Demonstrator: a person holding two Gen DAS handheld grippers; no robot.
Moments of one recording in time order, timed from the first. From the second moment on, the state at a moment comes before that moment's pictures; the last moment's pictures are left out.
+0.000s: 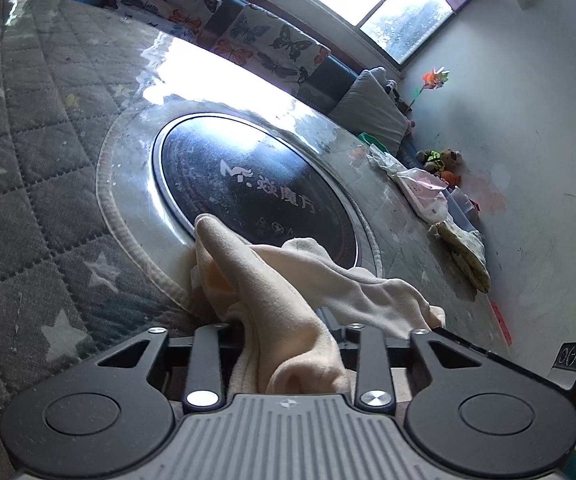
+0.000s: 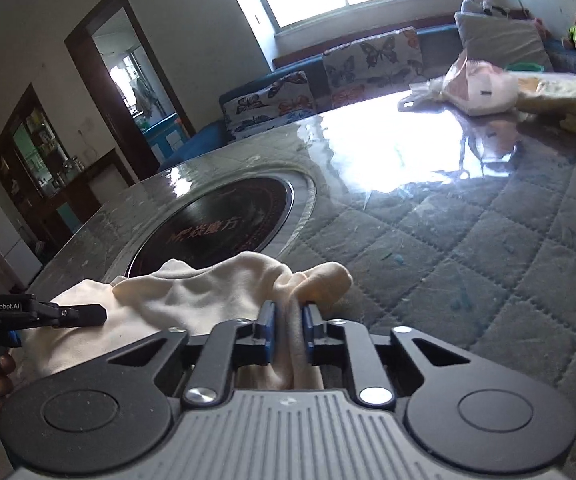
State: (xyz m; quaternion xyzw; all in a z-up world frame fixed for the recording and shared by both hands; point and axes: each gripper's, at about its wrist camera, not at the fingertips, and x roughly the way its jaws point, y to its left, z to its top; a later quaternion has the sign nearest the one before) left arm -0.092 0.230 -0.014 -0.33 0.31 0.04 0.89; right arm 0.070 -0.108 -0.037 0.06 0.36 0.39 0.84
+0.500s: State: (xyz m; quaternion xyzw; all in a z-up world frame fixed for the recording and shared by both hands) left arm -0.058 0.188 0.042 -0.24 0.29 -0.03 0.93; right arm 0.037 -0.159 0.027 0.07 0.26 0.37 0.89
